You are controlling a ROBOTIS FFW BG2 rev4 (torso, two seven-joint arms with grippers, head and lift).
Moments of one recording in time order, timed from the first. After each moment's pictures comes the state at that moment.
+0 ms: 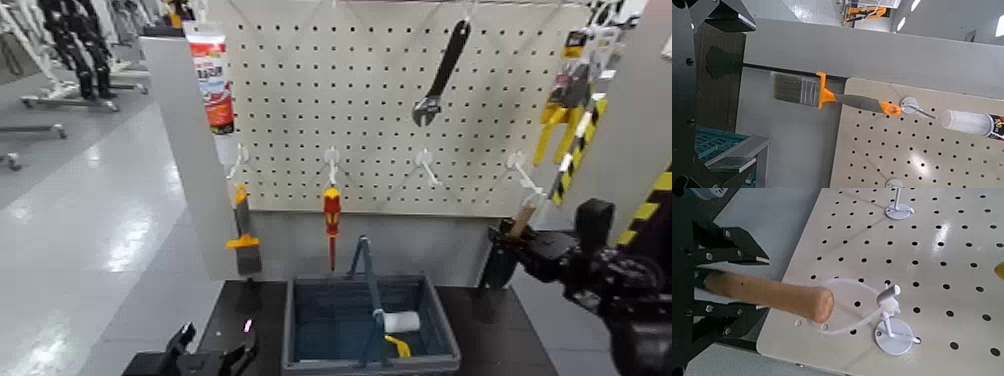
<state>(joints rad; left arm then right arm) 0.19 0.14 -0.17 -1.47 0.28 -0.34 0.03 -0.36 -0.37 -0.03 -1.12 -0.17 0.01 0.67</state>
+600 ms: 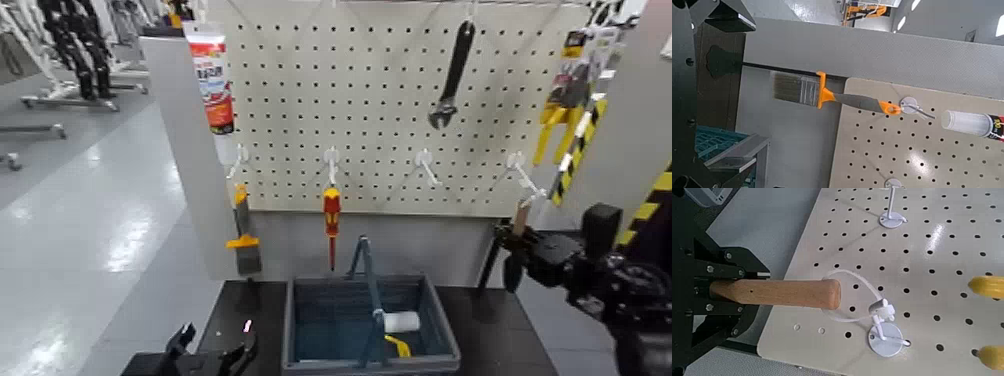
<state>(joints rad) 0.19 0.14 -0.17 -1.47 0.29 -0.34 0.02 -0.30 -0.36 -0.07 -1.21 -0.18 0.02 0.68</state>
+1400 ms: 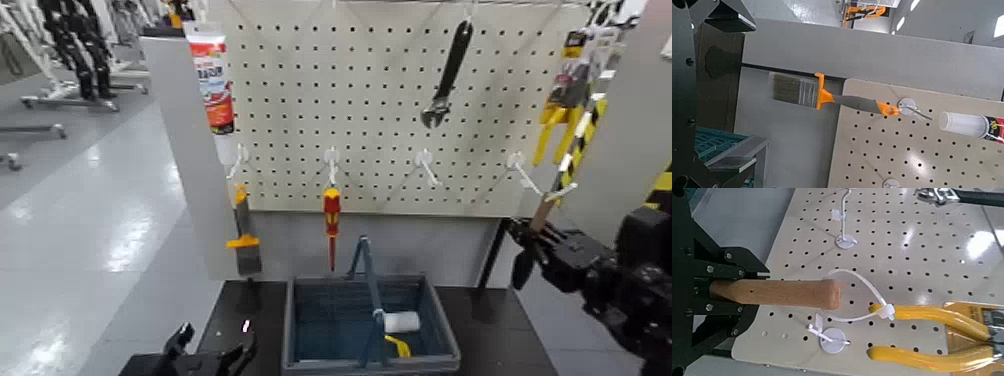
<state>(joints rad) 0.19 0.15 -0.17 -1.47 0.29 -0.35 0.02 -0.10 -0.29 -0.20 -1.57 -0.21 0.10 0.67</state>
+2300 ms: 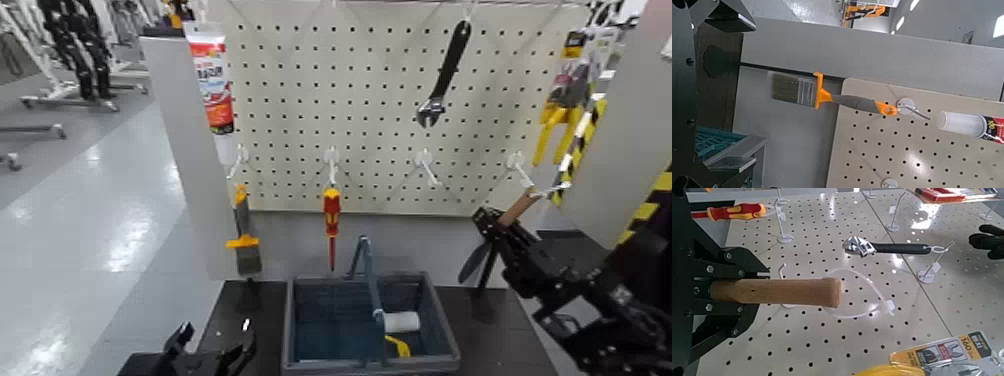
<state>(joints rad) 0.19 0.15 -0.17 -1.47 0.30 -0.35 0.02 -0.01 -0.14 -0.13 -1.68 -0.47 0.01 0.67</state>
